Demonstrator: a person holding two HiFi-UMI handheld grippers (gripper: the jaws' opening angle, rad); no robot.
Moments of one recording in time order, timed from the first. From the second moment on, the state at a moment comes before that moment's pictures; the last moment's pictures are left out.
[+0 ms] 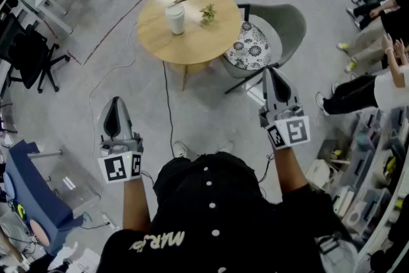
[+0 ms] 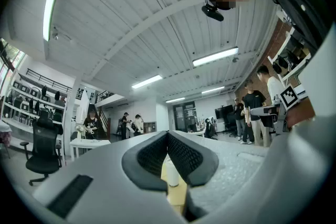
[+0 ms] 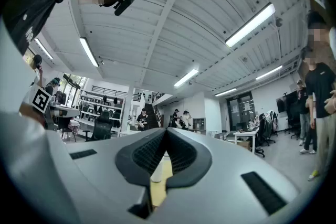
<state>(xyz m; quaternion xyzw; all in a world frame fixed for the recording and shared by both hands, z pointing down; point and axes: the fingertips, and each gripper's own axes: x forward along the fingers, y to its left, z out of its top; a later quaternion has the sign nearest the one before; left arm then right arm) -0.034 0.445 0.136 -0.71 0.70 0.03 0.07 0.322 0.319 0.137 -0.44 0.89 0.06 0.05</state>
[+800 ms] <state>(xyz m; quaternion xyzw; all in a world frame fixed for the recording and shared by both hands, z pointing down) -0.036 0.433 0.148 -0.72 0.69 0.00 0.07 0.300 0.318 0.148 -0.42 0.91 0.01 0.07</state>
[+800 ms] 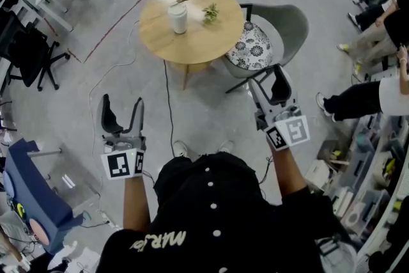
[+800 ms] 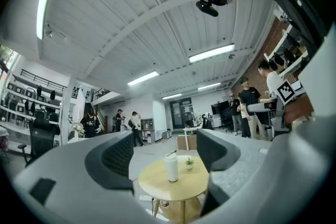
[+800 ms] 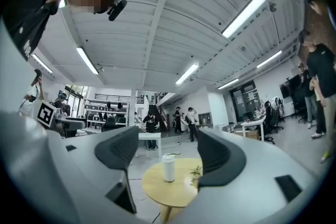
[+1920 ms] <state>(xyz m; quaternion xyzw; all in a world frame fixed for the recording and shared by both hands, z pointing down) -0.121 0.344 0.186 -0.79 0.62 -0.01 0.05 0.204 0.264 0.172 -0.46 0.89 0.02 0.05</state>
